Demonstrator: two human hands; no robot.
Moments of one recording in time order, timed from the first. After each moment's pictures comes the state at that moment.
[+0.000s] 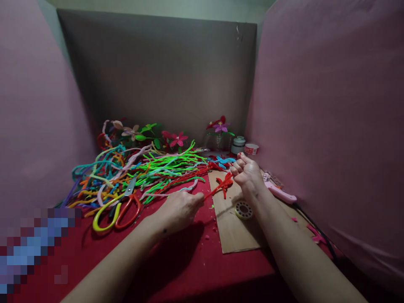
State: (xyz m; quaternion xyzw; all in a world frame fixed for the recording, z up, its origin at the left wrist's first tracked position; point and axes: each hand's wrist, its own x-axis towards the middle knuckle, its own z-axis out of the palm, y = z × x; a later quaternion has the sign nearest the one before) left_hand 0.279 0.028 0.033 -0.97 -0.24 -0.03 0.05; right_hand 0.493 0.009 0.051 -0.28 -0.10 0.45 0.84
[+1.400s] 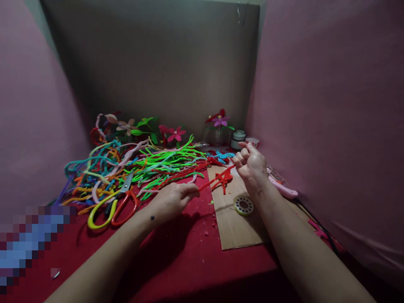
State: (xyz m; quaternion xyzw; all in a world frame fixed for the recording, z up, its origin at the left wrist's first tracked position) left_hand 0.274 0.040 0.036 -0.94 -0.28 -0.10 -0.16; right_hand 0.498 0.005 0.056 -0.26 -0.19 0.37 0.87
